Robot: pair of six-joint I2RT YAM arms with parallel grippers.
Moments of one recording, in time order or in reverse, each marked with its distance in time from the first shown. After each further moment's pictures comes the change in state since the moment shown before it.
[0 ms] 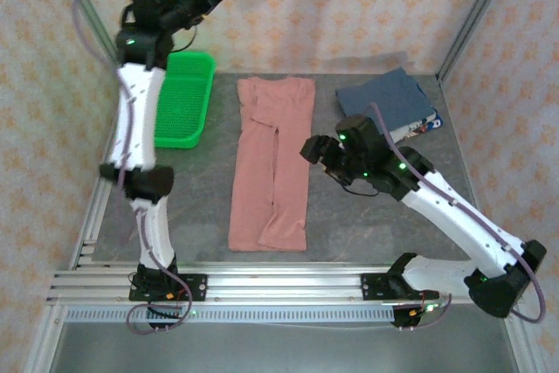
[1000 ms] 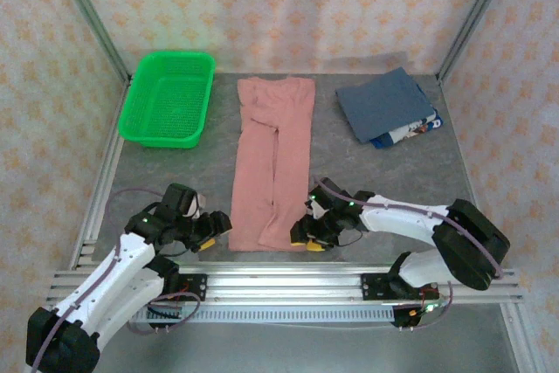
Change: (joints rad) left arm -0.219 -1.265 -2.276 -0.001 0.038 -0.138; right arm 0.133 0.237 -0.618 0.438 -0.504 -0.147
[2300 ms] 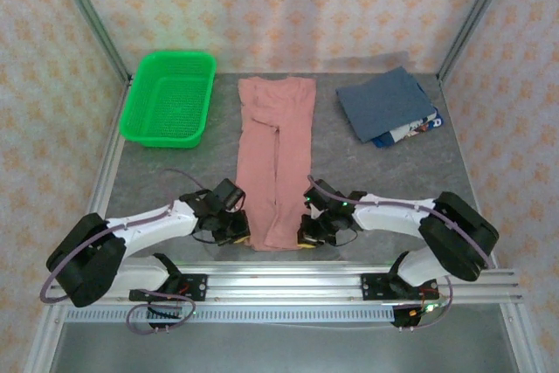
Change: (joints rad) left arm -0.343 0.532 0.113 0.316 -0.155 -0.180; right arm 0.013 0.058 0.010 0.019 0.089 0.029
